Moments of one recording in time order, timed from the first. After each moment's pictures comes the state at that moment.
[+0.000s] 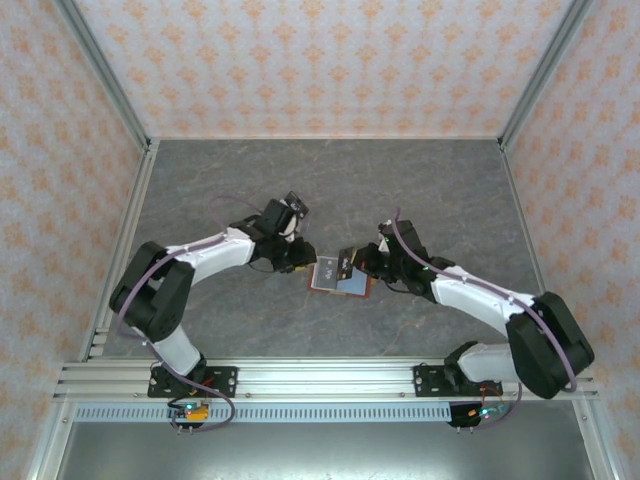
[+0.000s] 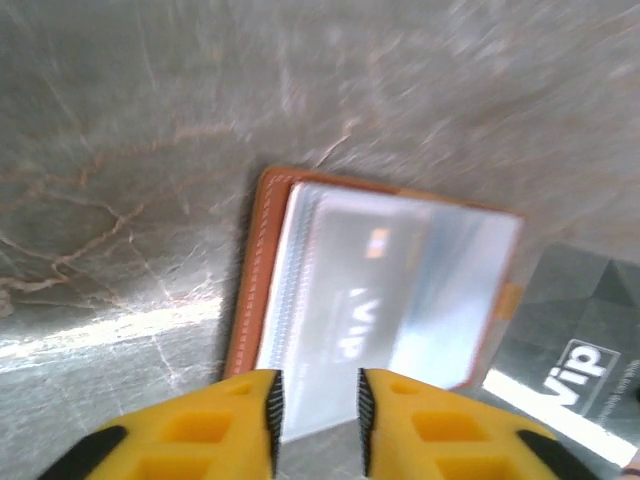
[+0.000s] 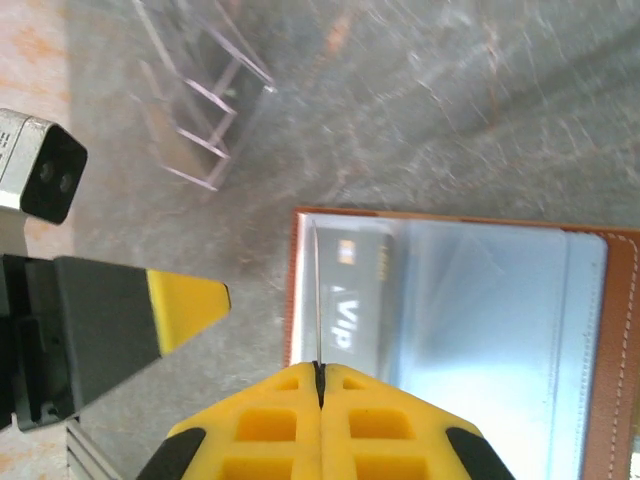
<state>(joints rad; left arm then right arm) -0.48 1.64 0.98 -0.38 0.42 -0.82 0.57 1.26 0.61 -0.05 -0.28 0.92</state>
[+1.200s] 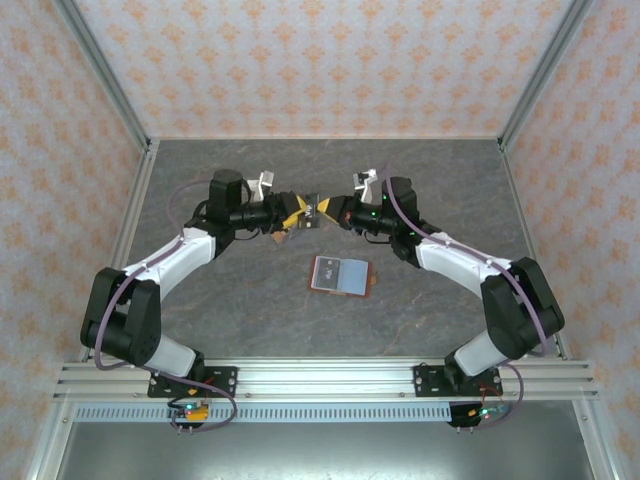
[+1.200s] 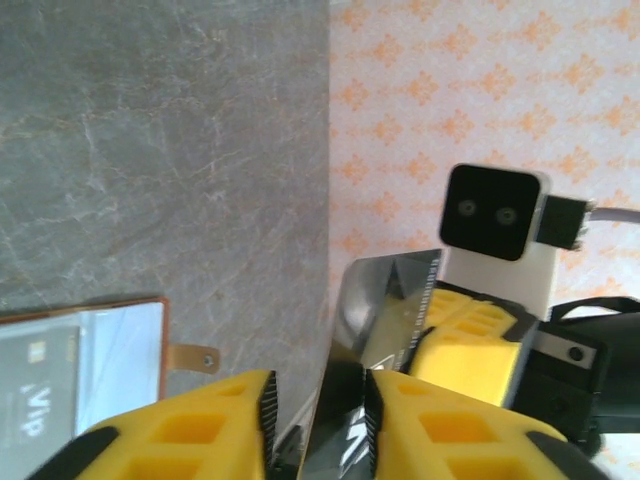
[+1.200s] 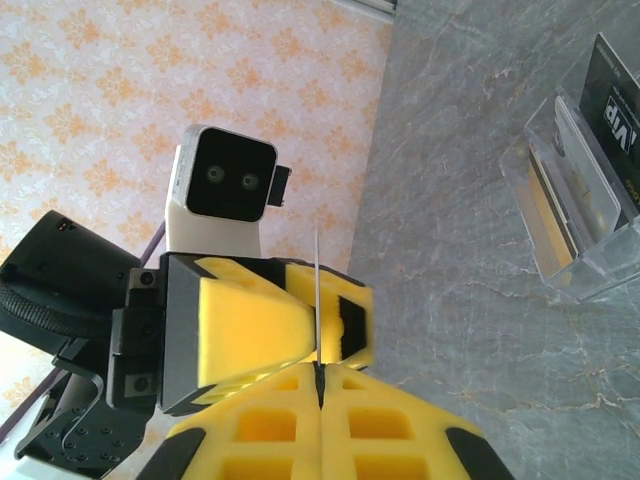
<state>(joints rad) -0.25 1.48 0.92 0.11 0.84 -1.09 0.51 1.52 0.90 0.38 -0.67 1.10</state>
